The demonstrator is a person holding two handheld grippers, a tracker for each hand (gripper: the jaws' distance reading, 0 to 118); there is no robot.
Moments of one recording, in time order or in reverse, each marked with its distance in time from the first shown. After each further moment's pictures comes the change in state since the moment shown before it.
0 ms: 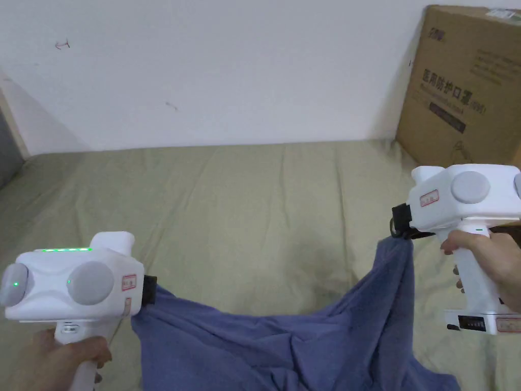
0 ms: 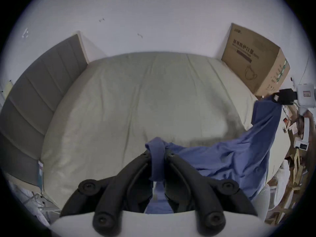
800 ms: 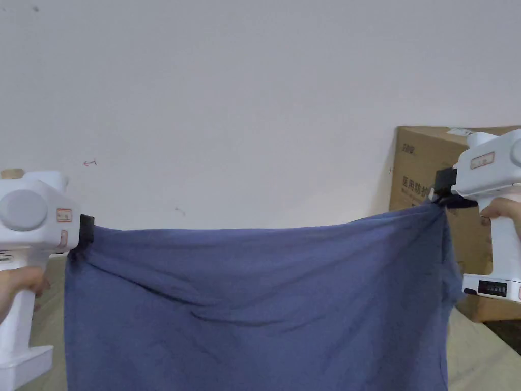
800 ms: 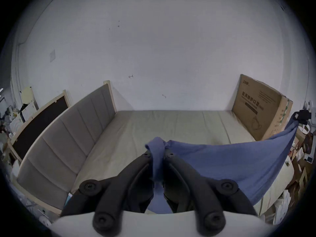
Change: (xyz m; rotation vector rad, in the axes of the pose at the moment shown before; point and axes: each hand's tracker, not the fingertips) left arm -0.058 0.146 0.145 0.368 0.138 0.036; right arm 0.022 0.107 0.166 0.384 0.026 -0.195
